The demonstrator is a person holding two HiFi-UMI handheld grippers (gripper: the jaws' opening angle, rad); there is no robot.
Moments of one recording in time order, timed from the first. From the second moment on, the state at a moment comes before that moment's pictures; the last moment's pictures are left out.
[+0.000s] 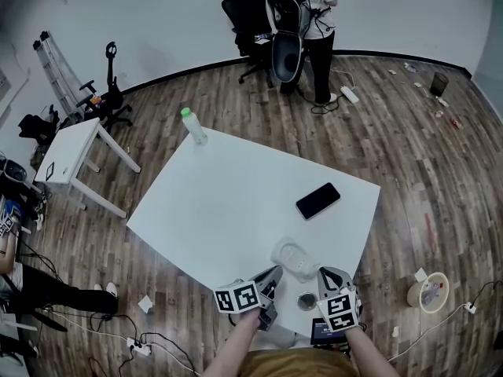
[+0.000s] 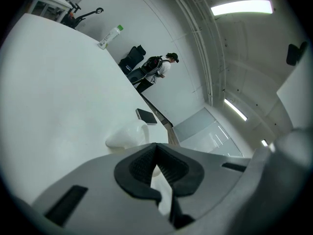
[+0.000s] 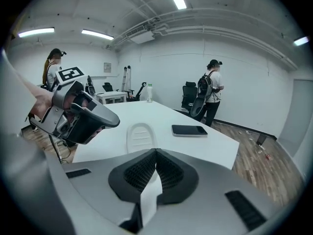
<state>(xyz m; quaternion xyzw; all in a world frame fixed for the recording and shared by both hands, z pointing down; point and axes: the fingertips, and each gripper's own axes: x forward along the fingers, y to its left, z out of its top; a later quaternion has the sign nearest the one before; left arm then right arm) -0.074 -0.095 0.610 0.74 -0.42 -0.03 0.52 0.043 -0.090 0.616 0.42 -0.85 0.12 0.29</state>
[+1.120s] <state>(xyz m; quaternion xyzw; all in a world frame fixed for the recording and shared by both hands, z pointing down) -0.089 -0.102 0.457 0.82 -0.57 0.07 0.05 0.052 -0.101 0.515 0.46 -0.87 0.07 0.16</state>
